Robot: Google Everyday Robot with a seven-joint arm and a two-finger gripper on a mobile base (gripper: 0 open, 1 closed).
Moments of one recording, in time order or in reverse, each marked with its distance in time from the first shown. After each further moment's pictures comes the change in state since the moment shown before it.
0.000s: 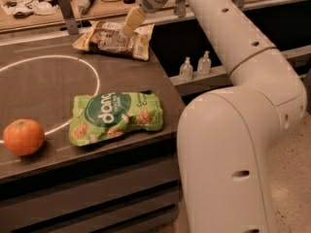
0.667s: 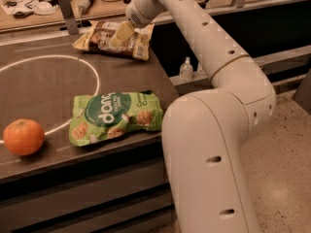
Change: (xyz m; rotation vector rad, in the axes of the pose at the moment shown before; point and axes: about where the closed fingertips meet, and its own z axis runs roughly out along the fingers) arm 0.007 0.032 0.064 -0.111 0.005 0.134
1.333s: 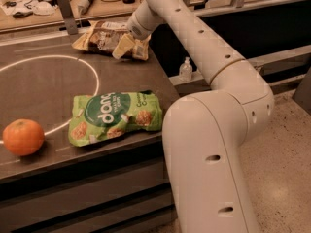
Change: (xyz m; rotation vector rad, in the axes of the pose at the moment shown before) arm 0.034 0.008 0.029 -0.027 0.057 0.039
